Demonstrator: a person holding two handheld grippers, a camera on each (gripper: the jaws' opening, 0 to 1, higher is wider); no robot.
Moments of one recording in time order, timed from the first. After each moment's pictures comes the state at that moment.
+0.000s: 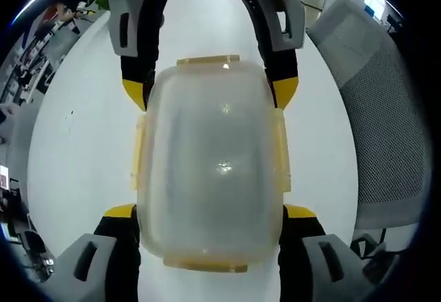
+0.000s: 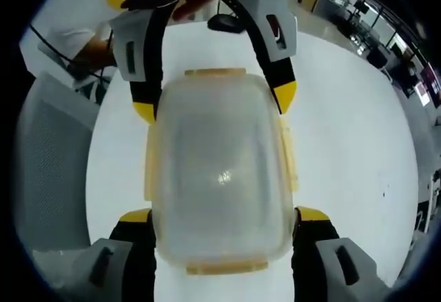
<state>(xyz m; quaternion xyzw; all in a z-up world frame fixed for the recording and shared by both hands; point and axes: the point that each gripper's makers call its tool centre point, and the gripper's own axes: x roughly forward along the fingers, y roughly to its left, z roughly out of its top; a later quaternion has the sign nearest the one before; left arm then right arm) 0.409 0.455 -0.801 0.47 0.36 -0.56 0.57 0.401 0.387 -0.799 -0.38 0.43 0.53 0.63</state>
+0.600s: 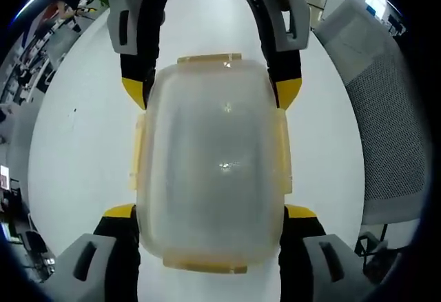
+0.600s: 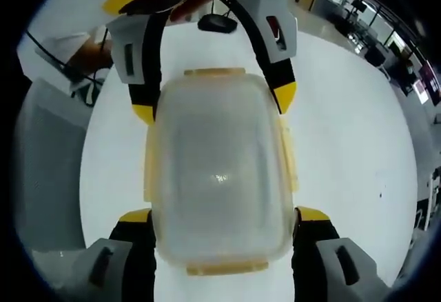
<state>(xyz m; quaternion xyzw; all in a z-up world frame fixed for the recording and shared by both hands) 0.431 0.452 -0.804 0.48 0.37 -0.56 0.57 0.422 0.386 -0.801 -0.38 0.43 0.52 0.63</state>
